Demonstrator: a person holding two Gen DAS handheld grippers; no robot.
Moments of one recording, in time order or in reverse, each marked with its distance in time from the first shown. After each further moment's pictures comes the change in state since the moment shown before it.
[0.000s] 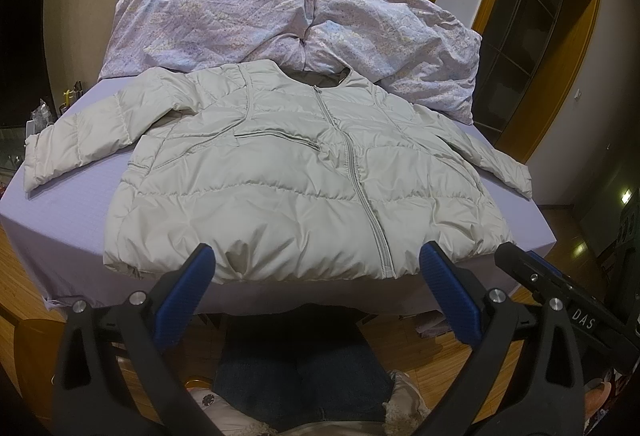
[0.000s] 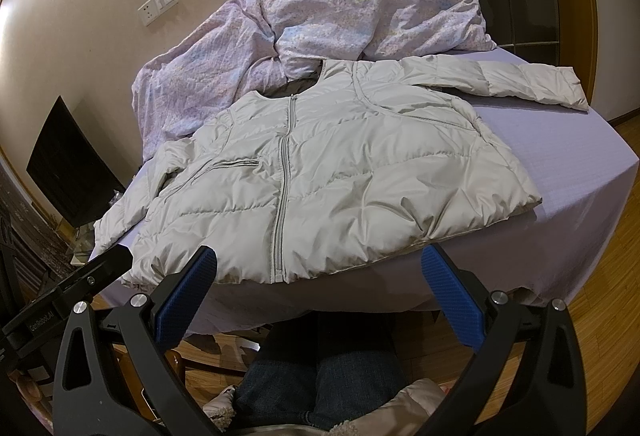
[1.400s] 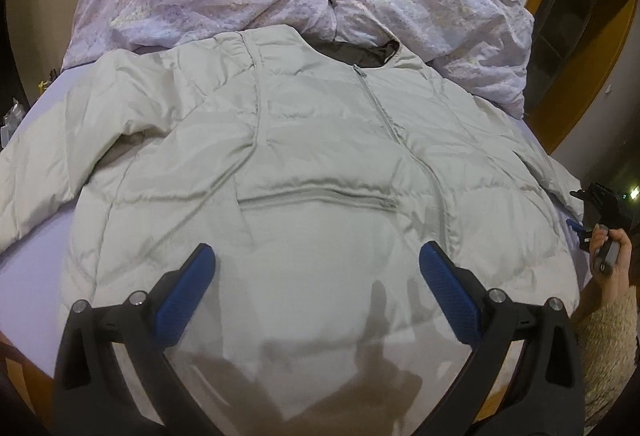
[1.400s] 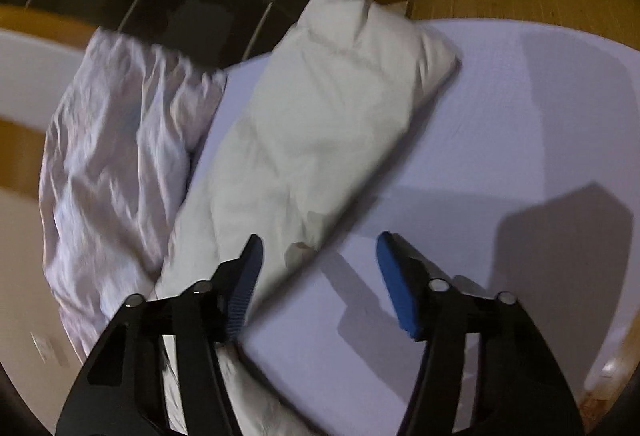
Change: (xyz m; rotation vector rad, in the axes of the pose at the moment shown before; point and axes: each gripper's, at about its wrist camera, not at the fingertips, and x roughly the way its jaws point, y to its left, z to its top) left arm 0.164 0.058 0.096 -0.008 0.154 0.028; right arm 0.135 -0.366 0.130 1.019 -0.113 -0.200
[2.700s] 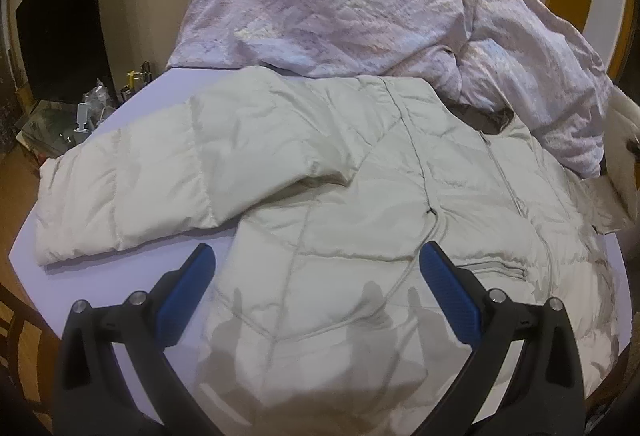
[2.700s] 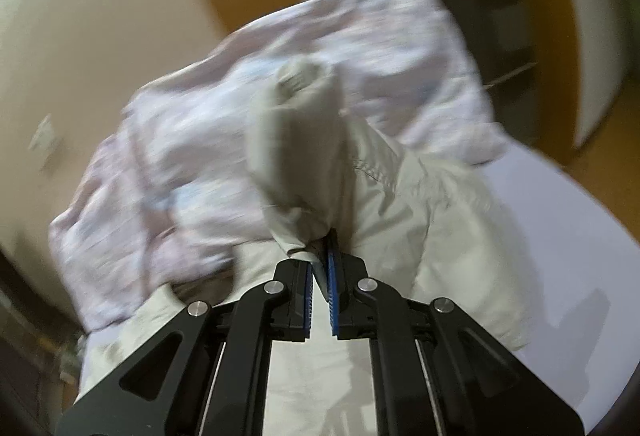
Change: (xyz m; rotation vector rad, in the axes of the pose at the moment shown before) left arm -0.029 0.103 0.010 -0.172 -0.128 0.251; right arm 0.004 0.267 -0.139 -0.847 -0.057 0.238
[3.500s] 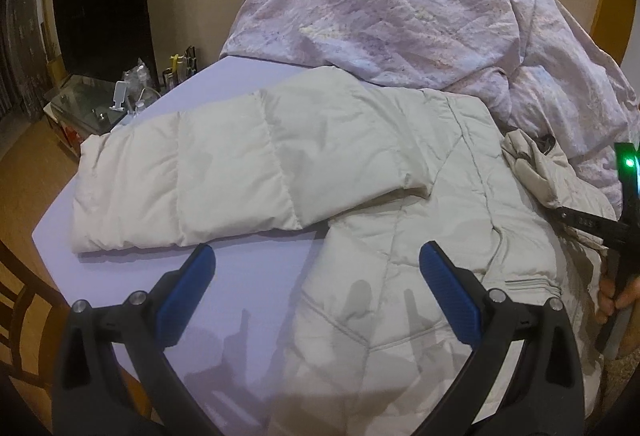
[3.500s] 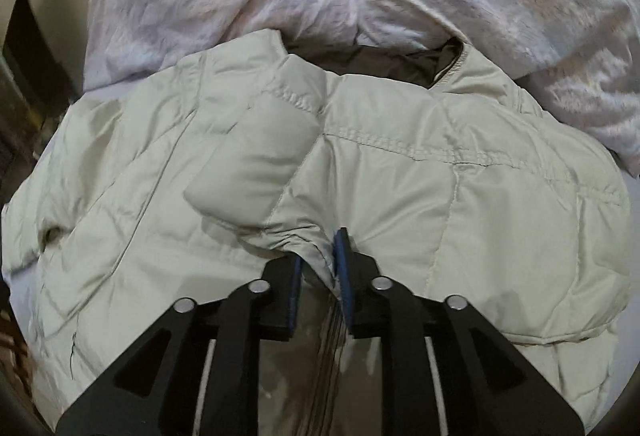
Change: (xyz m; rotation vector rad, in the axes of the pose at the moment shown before) left arm -0.001 0.054 0.000 -0.102 0.005 0.091; right arm 0.109 0.169 -0.179 -0.553 0.498 0.029
